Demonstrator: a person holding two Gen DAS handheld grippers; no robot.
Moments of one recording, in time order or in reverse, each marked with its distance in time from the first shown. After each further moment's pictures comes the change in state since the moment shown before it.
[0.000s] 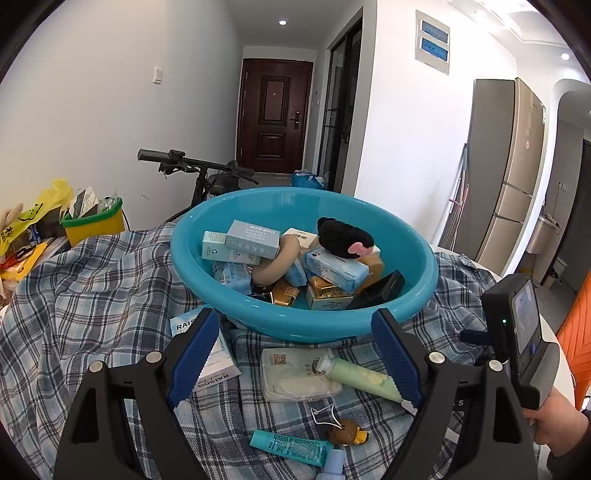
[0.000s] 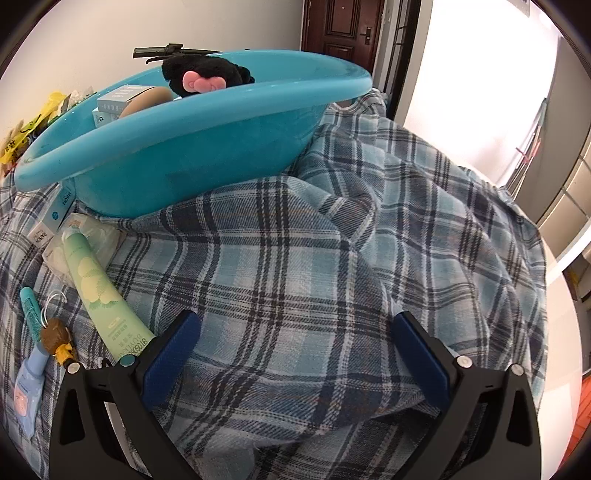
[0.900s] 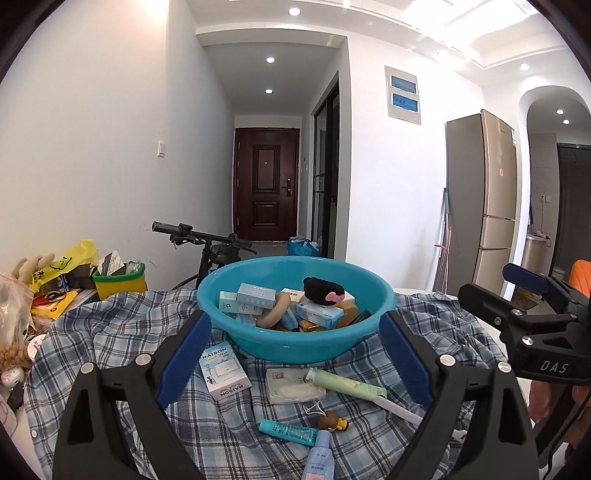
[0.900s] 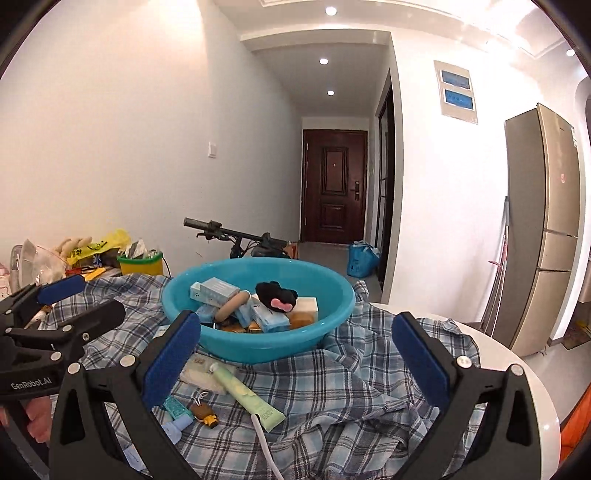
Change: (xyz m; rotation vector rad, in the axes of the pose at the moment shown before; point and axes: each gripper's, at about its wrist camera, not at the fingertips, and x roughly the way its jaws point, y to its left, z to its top) left arm -0.119 -0.014 -0.026 0.059 -0.292 -0.006; right arm -0.203 0.043 -0.025 0.048 -0.697 0.043
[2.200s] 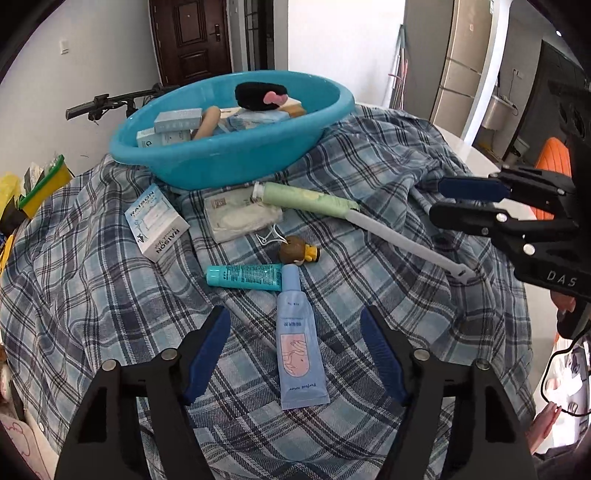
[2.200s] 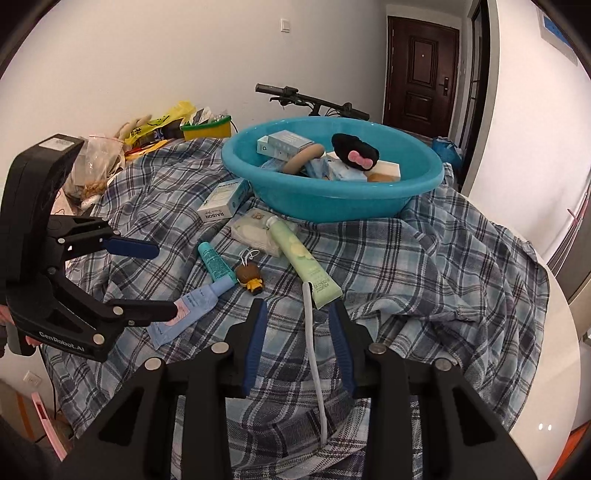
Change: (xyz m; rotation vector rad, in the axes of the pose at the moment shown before) left arm 0.067 -0.020 -0.069 0.196 0.753 -0.201; right arm 0.049 -0.001 -0.058 -0.115 0.537 0.329
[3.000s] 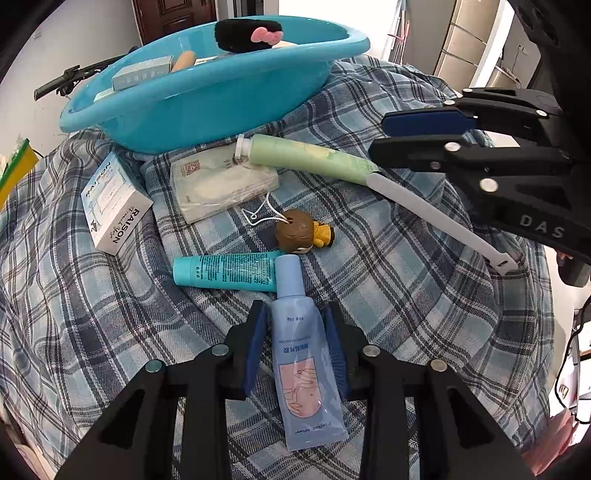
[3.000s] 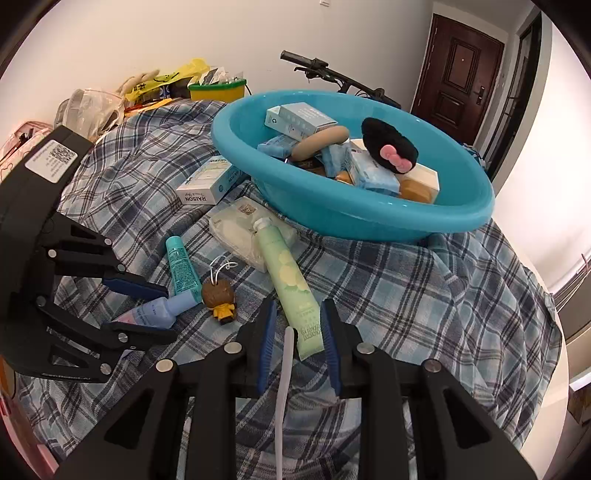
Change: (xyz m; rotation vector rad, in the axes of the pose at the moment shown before) left arm 0.061 0.010 0.014 -0.001 0.157 -0.036; right arm 0.077 -0.001 0.039 -0.178 0.117 0.007
